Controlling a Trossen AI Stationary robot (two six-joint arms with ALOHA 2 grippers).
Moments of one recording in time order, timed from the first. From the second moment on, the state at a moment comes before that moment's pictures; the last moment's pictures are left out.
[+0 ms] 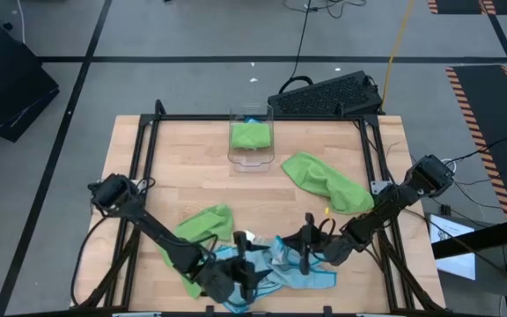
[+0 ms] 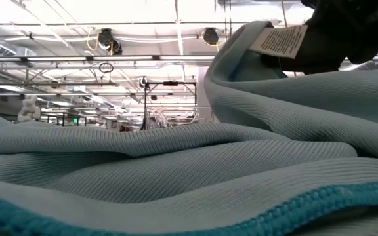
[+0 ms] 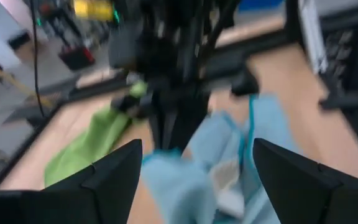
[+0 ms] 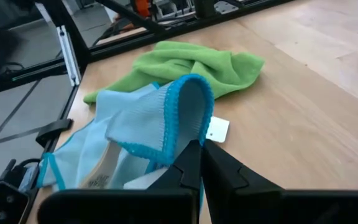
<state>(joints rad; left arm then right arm) -0.65 1.94 1.39 0.08 -0.83 -0.01 0.66 1.64 0.61 0.58 0.71 0.59</state>
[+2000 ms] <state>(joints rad) -0.55 2.11 1.45 -0.06 -1.02 -0.07 0.64 1.64 0.61 0.57 0.68 0.58</state>
